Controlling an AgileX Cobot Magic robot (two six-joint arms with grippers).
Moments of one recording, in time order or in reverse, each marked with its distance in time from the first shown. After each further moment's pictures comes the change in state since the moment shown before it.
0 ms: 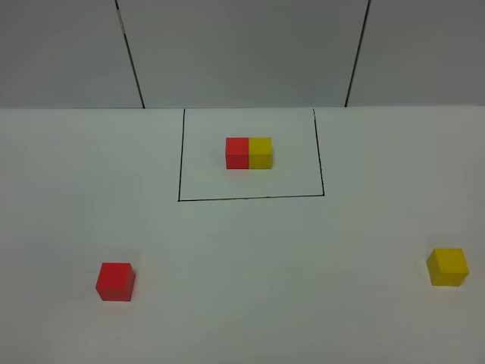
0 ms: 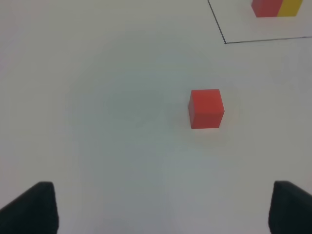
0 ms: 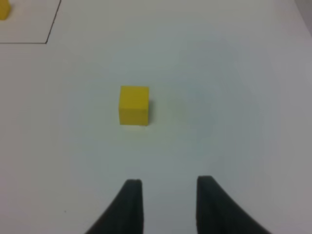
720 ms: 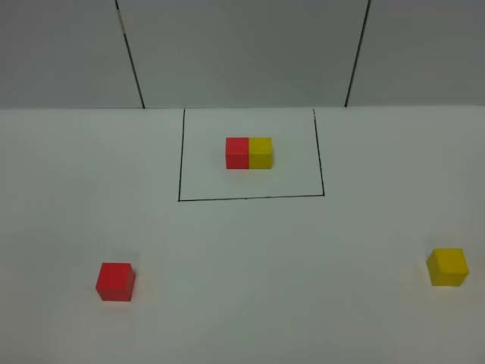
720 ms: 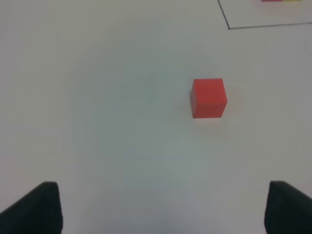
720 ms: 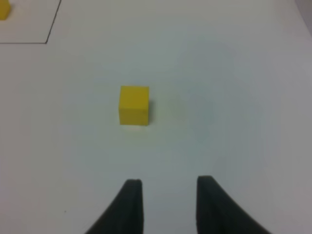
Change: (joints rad) left arm 0.000 0.156 -0.035 0.004 -0.013 -0.001; right arm 0.000 0.000 0.000 0.000 0.000 0.000
